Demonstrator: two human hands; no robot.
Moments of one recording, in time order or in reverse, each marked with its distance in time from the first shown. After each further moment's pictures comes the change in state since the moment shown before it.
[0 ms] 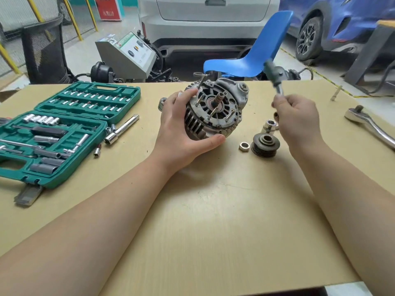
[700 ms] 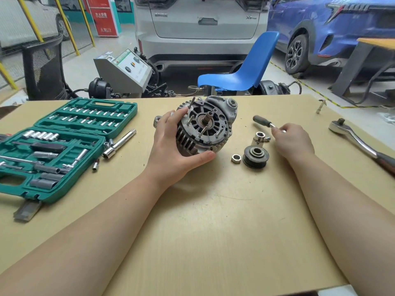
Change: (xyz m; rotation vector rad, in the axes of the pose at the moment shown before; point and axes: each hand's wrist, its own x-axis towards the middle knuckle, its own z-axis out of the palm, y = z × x) left_hand -0.007 0.009 -0.010 0.011 -0.036 -0.079; right_hand 0.041 0.058 -0.021 -0.559 -0.058 0.213
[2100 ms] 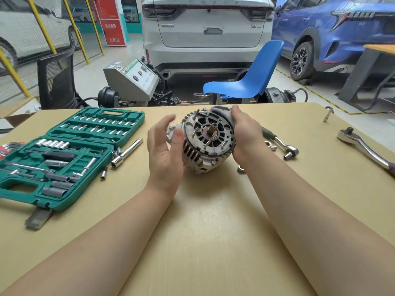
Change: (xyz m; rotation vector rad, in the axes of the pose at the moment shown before) left_hand 0.001 0.004 0.003 -0.163 0.326 -0.076; right_hand -0.078 -0.144 0.029 1.155 -0.418 0.129
